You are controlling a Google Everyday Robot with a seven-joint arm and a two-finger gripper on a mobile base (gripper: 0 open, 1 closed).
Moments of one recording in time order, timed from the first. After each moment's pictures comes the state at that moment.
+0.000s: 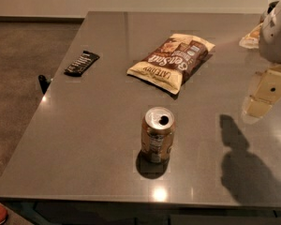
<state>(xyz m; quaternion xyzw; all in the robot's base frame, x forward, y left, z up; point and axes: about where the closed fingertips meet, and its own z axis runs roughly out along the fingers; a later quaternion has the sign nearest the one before) 0.438 -0.216 0.980 -0.60 0.78 -0.04 0.16</state>
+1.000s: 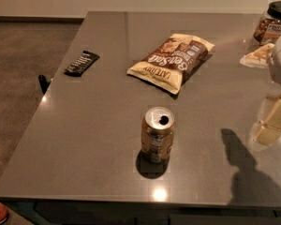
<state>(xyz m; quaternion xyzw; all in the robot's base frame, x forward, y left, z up) 0.397 -0.207 0.965 -0.62 0.76 0.01 0.18</state>
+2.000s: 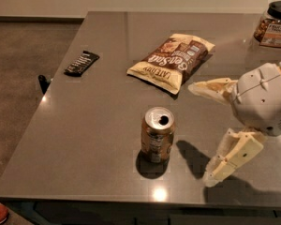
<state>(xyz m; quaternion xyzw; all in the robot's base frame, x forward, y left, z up) 0.355 -0.111 0.936 -0.65 0.66 0.21 0.31</state>
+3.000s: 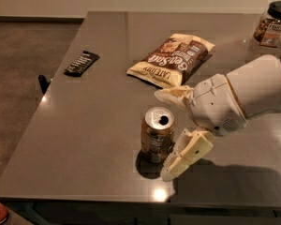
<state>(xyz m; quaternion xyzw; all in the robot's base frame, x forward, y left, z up) 0.374 -0.047 0.909 -0.64 0.64 0.29 0.33</state>
